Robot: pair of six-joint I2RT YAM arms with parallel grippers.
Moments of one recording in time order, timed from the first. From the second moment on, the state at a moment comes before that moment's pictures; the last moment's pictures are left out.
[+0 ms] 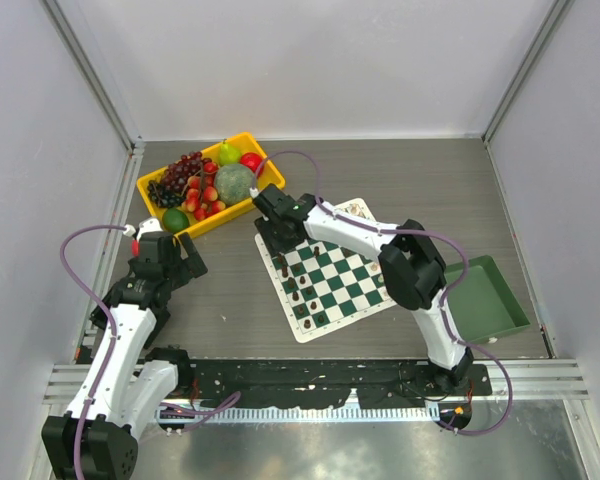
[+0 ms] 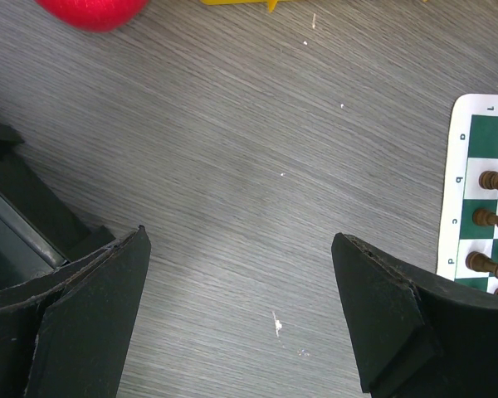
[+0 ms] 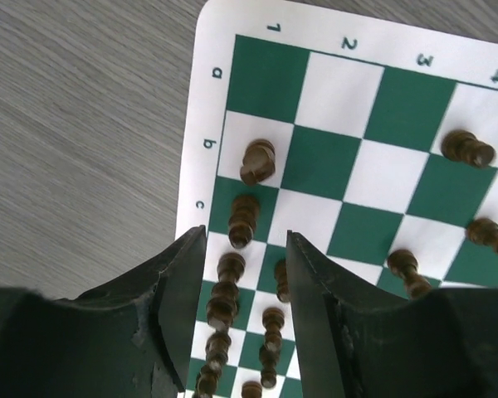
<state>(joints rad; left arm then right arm) -0.08 0.81 0.66 -0.65 -0.22 -0.49 0.88 2.17 1.81 -0.70 0.08 0.31</state>
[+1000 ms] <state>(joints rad) -0.08 0.81 0.66 -0.65 -0.22 -0.49 0.70 1.97 1.49 -0.60 0.09 0.33</state>
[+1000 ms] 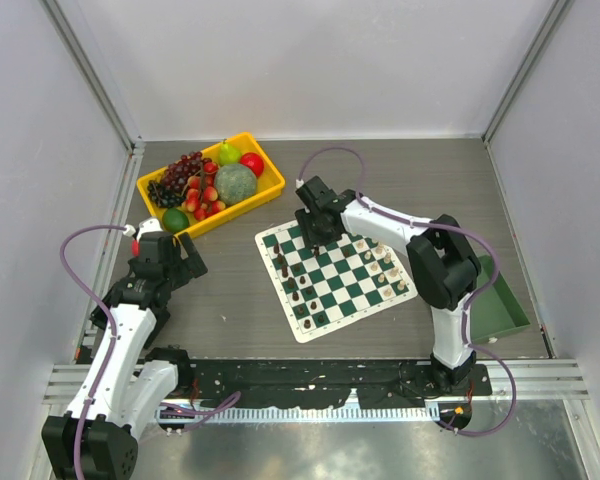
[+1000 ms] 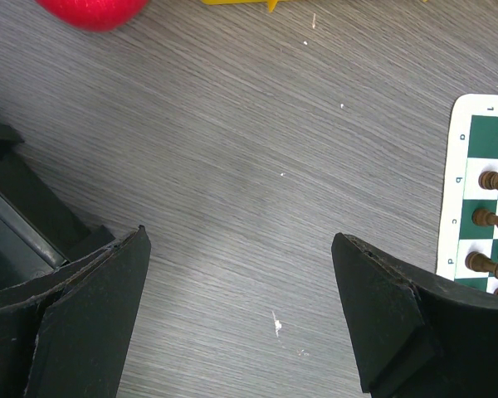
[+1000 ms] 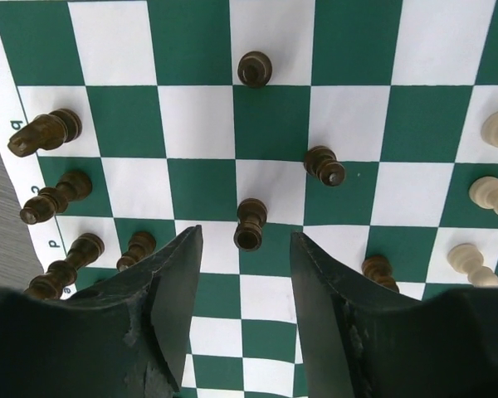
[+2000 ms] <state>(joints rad) -0.08 0.81 0.66 -0.65 -0.22 -0.49 0.70 2.01 1.50 -0.60 0.07 0.33</state>
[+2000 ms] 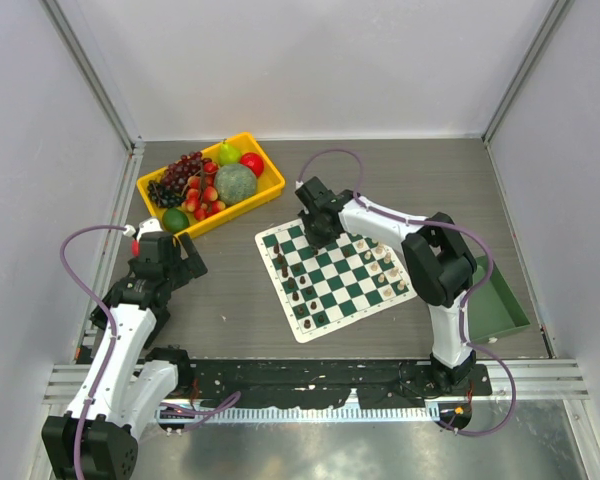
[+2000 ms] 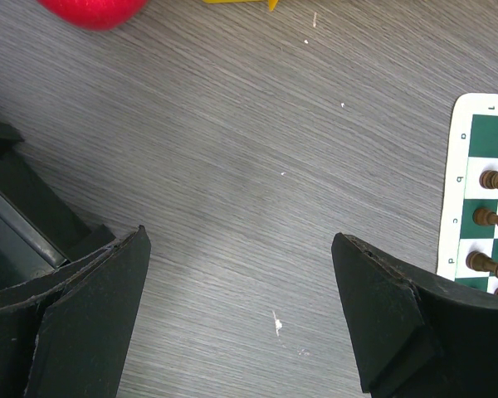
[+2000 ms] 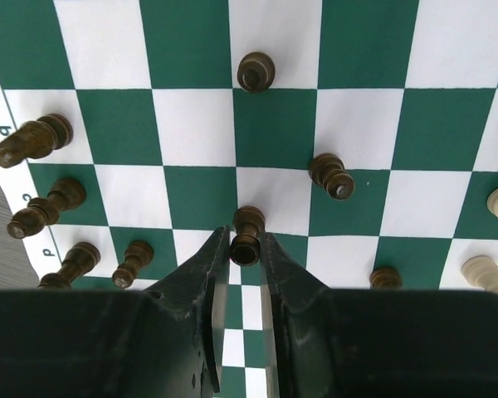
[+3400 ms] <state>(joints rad) -0.08 0.81 0.65 -0.65 -0.22 -0.49 0.82 2.37 2.09 -0.74 0.07 0.26</state>
